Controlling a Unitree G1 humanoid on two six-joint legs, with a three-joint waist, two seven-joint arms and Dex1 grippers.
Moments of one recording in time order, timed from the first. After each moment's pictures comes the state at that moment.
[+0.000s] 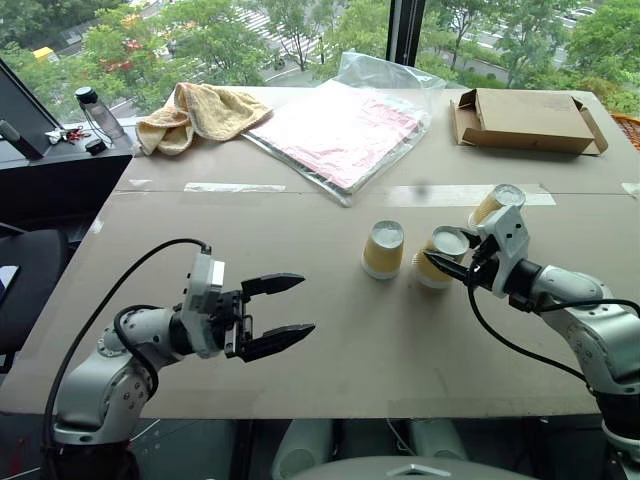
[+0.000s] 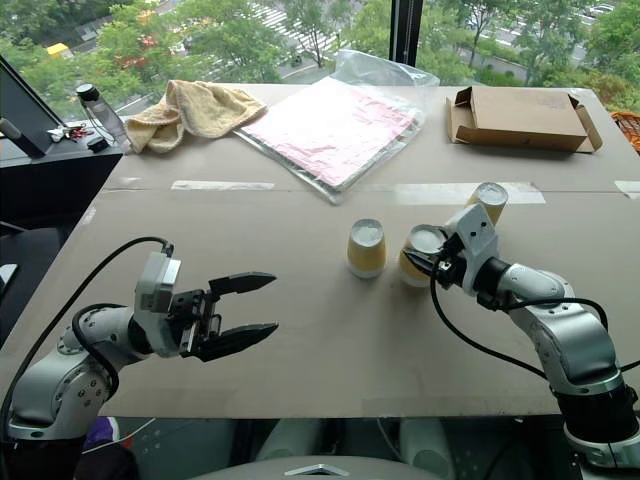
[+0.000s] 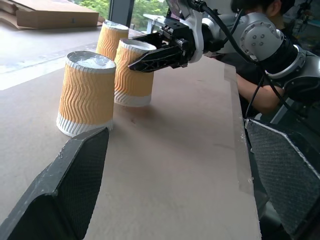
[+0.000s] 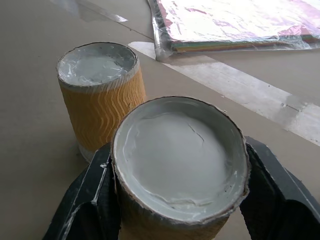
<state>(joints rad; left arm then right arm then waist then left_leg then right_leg) 0.10 0.69 0.22 -0.41 -0.77 0.41 -1.20 -0.22 -0.59 0.04 -0.40 0.44 0.64 0.56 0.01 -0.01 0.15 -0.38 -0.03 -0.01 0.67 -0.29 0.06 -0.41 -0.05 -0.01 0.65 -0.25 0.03</state>
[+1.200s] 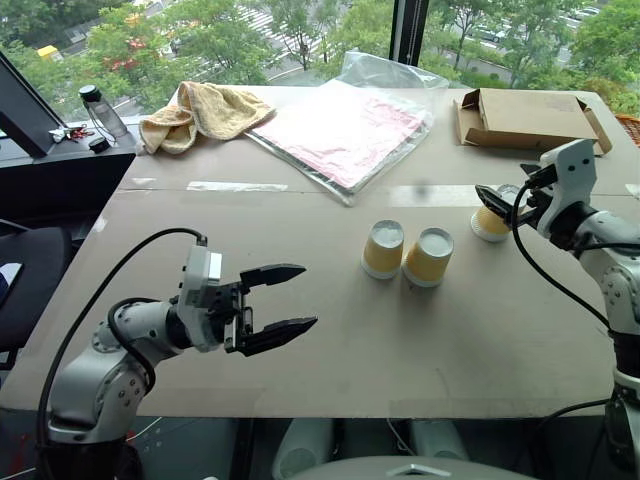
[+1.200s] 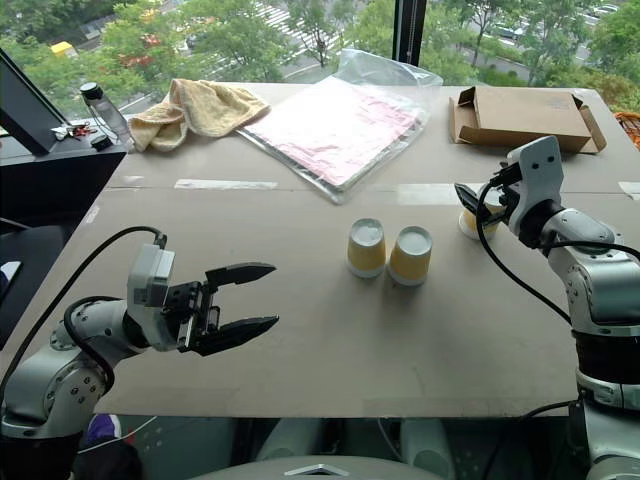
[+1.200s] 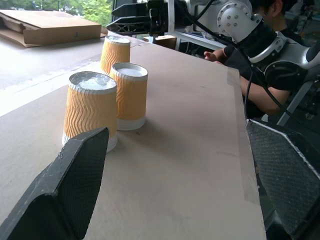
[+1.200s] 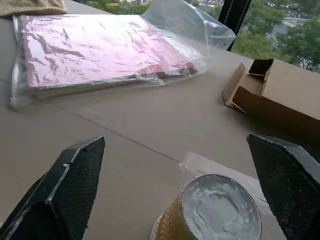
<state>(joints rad) 0.06 0.69 0.22 -0.44 -0.79 0.42 -1.16 -0.46 -0.63 -0.14 -0.09 0.34 0.62 0.42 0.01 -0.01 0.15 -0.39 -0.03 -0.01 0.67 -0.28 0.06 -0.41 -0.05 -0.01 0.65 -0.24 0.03</state>
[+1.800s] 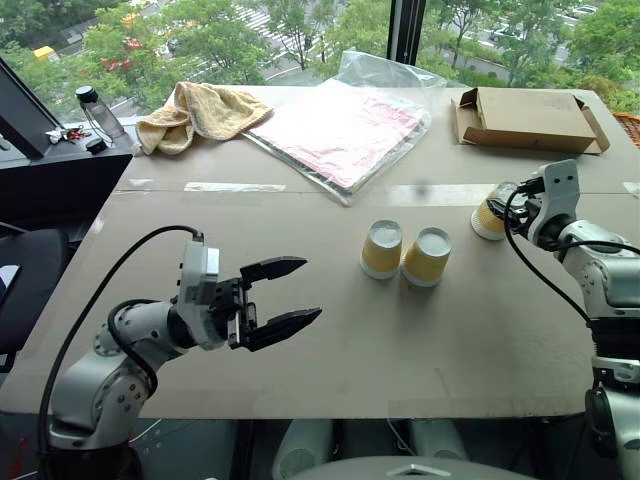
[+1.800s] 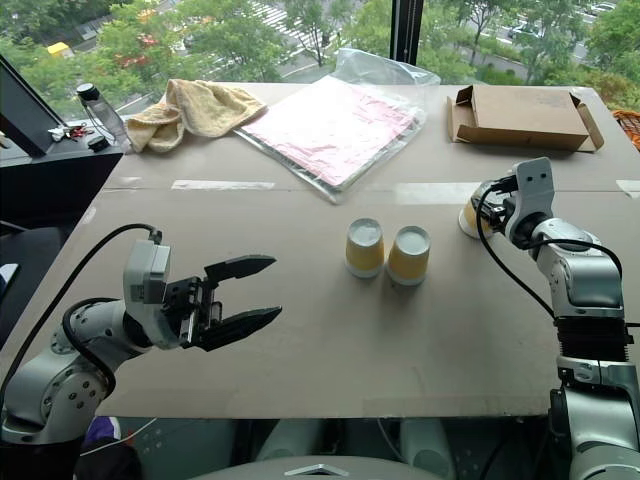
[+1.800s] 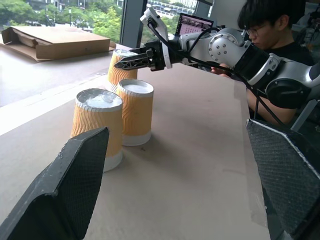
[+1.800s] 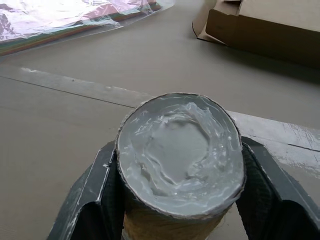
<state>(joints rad) 0.08 0.67 0.23 -0.49 -0.84 0.42 -1.08 -0.50 -0.57 -0.16 0.09 0.32 0.62 0.41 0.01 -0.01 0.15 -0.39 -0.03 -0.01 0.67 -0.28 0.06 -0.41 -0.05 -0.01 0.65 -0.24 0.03</state>
